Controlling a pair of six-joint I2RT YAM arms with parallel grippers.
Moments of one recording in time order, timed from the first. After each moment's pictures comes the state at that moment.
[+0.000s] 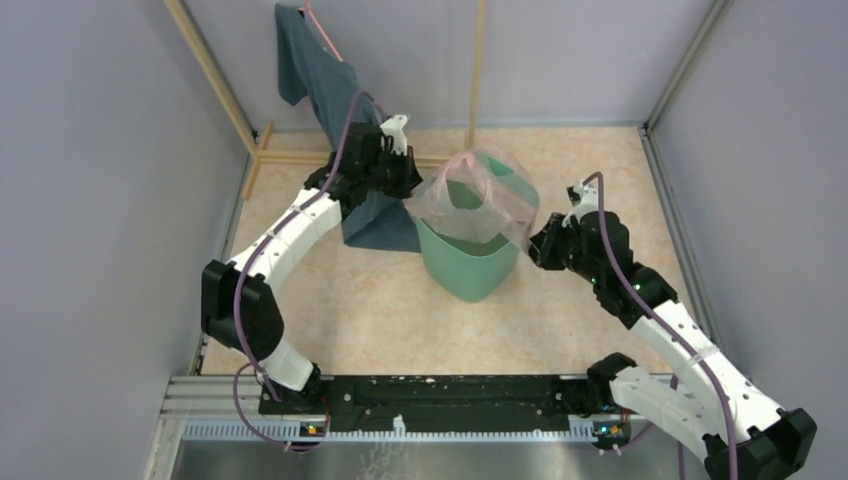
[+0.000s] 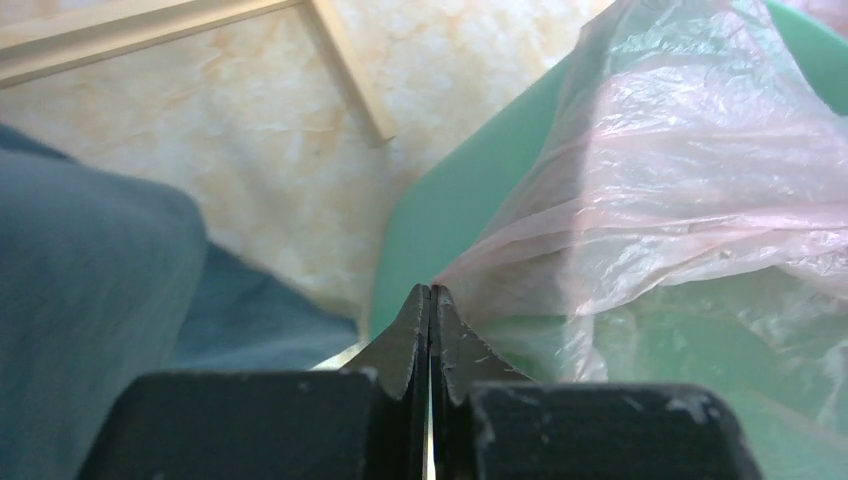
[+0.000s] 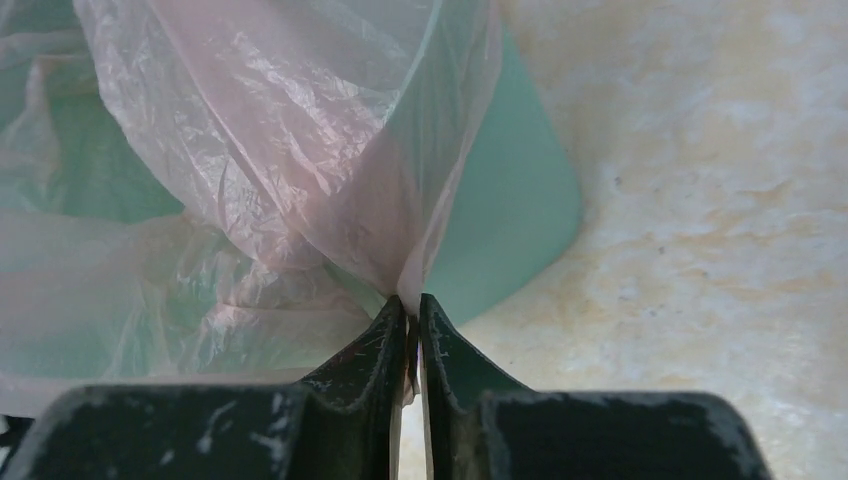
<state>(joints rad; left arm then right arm) -0.43 1.58 1.40 -0.37 0.32 -0.24 0.48 0.83 0.79 -0.43 -0.01 0.51</state>
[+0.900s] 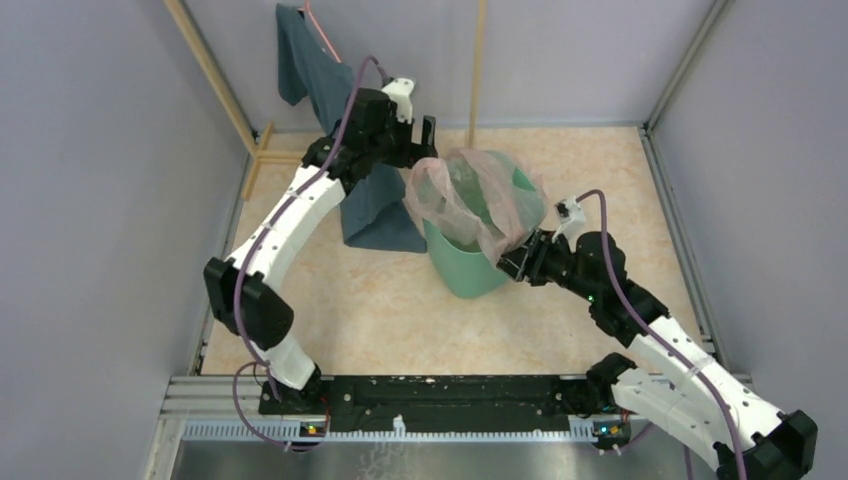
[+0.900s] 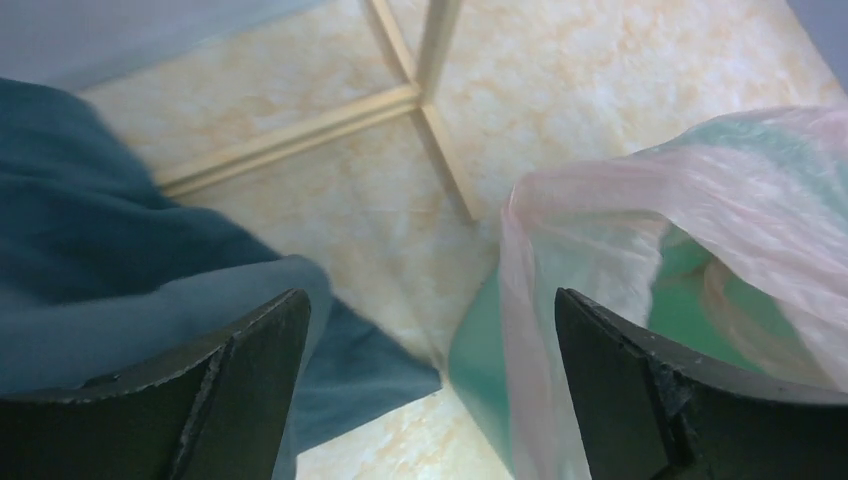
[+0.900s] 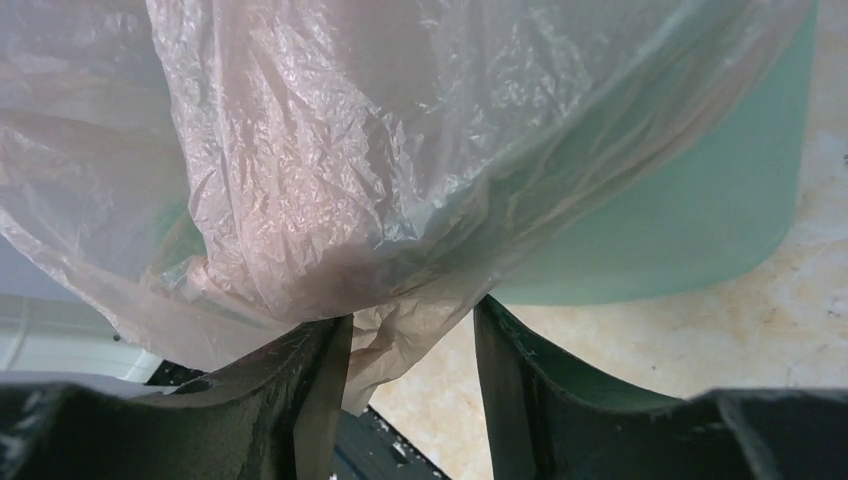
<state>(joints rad) -0.47 1.71 1.71 -0.52 0.14 -0.14 0.54 0.71 0.61 -0.22 -0.22 0.69</state>
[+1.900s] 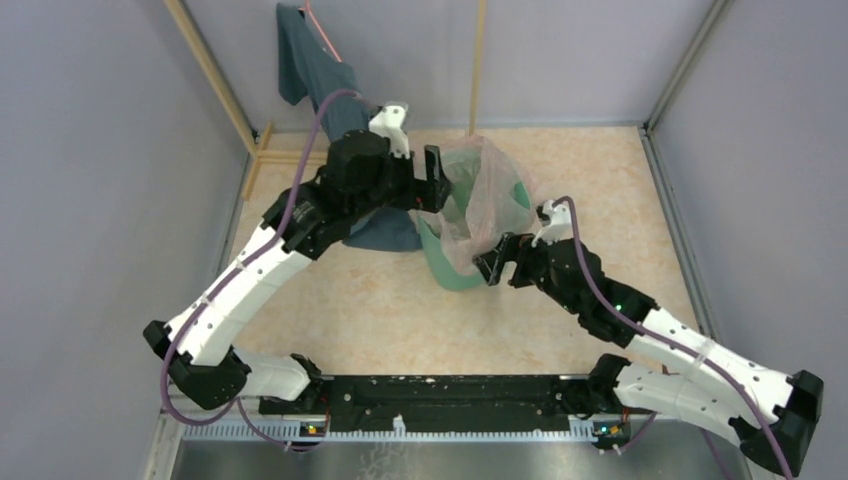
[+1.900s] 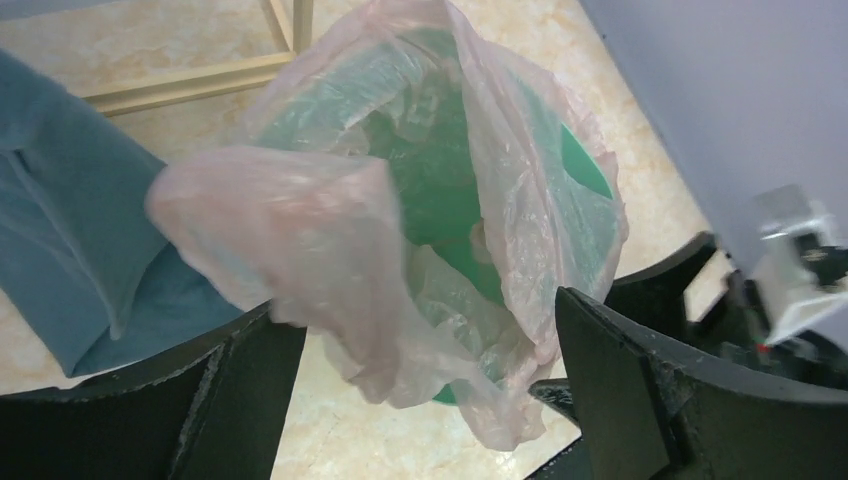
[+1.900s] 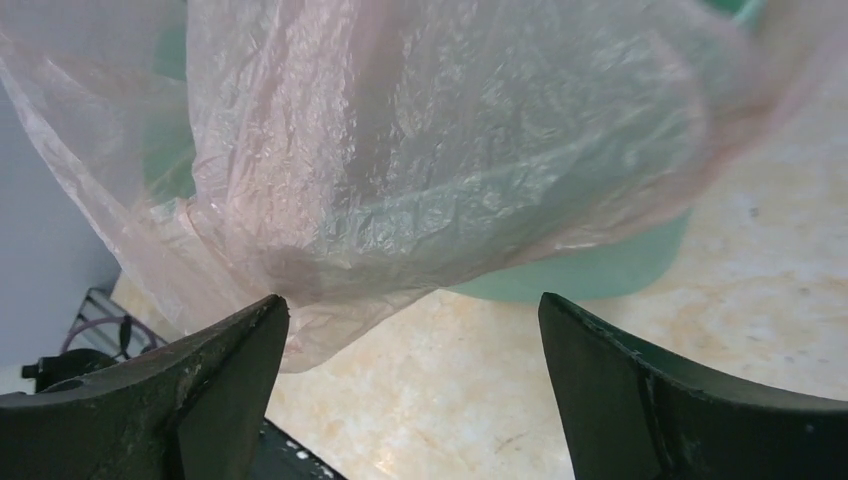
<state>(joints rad) -0.74 1.31 1.64 -0.70 -0.10 -0.41 0.88 0.81 0.67 -0.17 0.24 0.62</state>
